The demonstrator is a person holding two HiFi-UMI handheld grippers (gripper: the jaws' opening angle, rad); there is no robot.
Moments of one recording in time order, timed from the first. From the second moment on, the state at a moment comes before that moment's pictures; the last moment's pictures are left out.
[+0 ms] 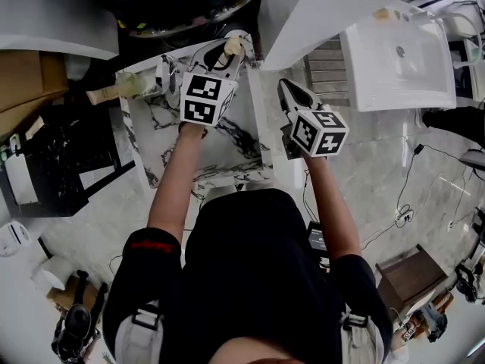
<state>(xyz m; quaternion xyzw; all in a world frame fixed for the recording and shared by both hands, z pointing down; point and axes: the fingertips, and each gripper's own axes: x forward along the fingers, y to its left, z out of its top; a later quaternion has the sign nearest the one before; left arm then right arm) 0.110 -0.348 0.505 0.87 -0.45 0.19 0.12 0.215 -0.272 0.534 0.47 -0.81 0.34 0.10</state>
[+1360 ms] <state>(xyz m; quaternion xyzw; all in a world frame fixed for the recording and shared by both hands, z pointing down) 0.058 -0.244 0.425 0.85 -0.50 0.09 0.12 0.170 -0.263 0.461 0.42 -0.86 0.27 0.08</state>
